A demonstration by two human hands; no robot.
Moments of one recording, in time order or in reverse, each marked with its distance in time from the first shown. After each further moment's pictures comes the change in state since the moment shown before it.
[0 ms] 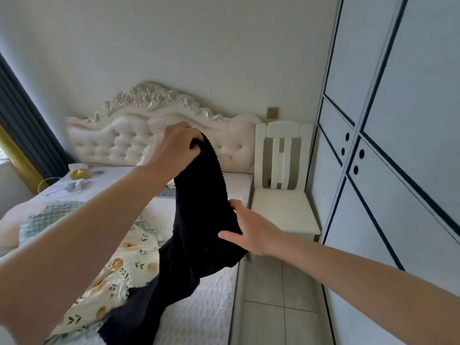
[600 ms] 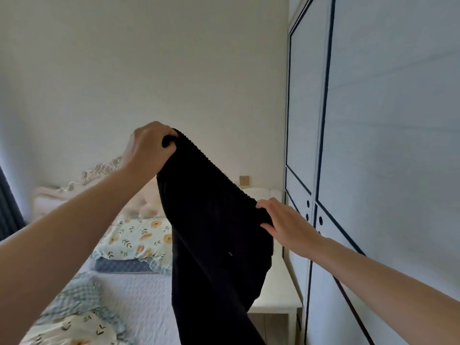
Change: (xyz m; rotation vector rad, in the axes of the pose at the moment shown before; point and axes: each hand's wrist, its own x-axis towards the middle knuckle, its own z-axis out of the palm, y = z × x) left_hand 0.119 0.058 -0.087 -0.054 0.425 0.094; right_hand -0.030 0.037 -0.207 -0.578 0.488 -0.196
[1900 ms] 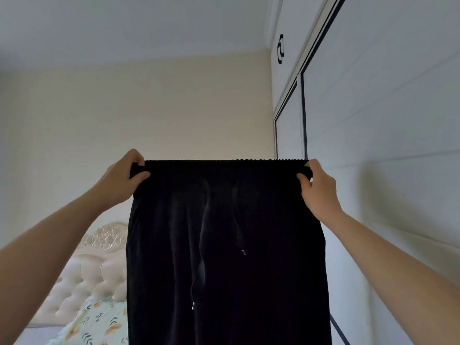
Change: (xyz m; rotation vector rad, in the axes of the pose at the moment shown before) left_hand 0.124 -0.012 -0.007 -0.201 -0.075 -0.014; right_hand 0.141 0.140 -0.184 0.257 0.706 0.331
